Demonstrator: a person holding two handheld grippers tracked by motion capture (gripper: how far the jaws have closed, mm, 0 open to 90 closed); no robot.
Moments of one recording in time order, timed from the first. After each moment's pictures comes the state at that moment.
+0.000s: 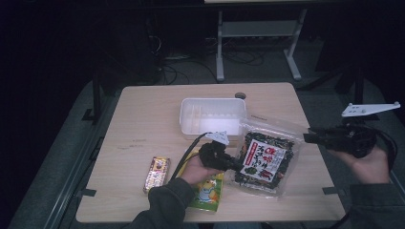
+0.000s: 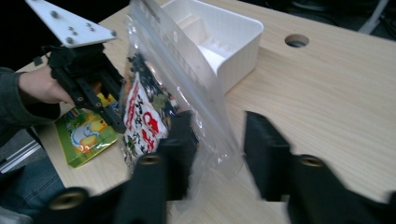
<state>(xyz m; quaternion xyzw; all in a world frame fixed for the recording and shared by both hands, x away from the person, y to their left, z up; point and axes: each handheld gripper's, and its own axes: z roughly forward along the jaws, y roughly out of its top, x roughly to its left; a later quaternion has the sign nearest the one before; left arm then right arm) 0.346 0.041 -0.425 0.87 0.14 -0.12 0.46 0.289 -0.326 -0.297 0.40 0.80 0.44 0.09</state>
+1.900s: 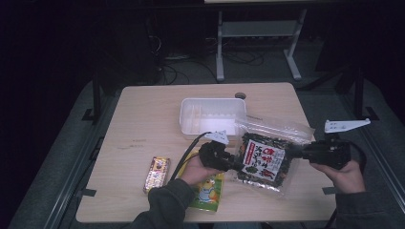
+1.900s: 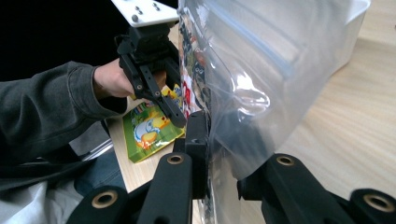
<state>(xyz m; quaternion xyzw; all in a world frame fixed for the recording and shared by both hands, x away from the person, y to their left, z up) 0.344 0.043 -0.423 0.86 0.15 -0.10 0.48 0.288 -0.303 -0.349 0.33 0.79 0.52 -0.02</state>
